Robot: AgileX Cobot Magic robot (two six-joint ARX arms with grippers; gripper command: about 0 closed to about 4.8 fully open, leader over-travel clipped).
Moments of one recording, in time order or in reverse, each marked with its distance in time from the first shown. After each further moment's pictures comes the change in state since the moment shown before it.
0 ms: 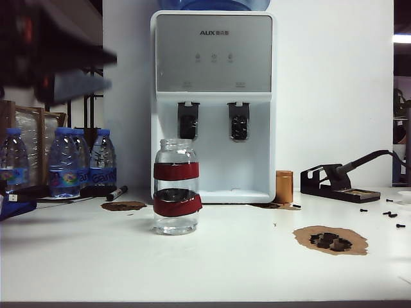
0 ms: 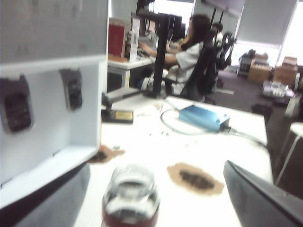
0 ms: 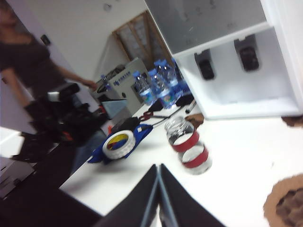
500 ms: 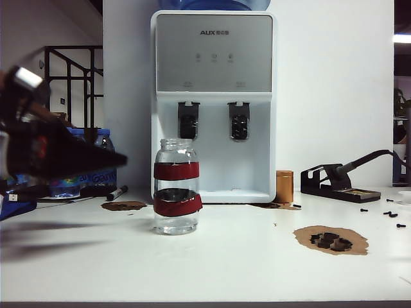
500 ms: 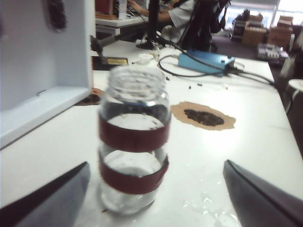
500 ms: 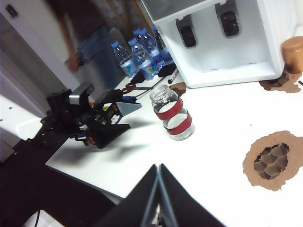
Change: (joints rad) left arm -0.038 0.363 0.002 0.092 0.006 0.279; right arm 0.000 0.000 0.119 -0.299 0.044 -0.101
